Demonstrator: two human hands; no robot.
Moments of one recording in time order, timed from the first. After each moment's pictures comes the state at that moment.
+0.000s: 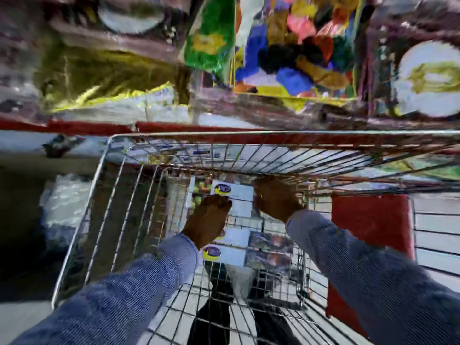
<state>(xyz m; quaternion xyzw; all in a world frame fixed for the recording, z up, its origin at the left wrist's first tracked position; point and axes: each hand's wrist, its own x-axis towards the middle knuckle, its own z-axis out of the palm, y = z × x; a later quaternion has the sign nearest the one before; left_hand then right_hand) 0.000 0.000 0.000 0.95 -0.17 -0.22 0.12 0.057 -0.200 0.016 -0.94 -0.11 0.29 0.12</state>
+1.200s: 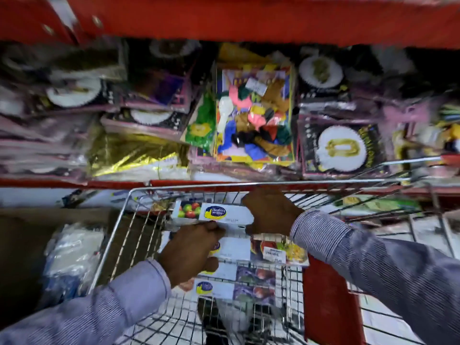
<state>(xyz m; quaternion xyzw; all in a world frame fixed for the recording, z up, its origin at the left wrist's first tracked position) 0.011 0.002 0.211 0.93 -0.31 -0.18 0.11 0.072 -0.209 0.247 -0.94 -0.26 0.23 0.05</state>
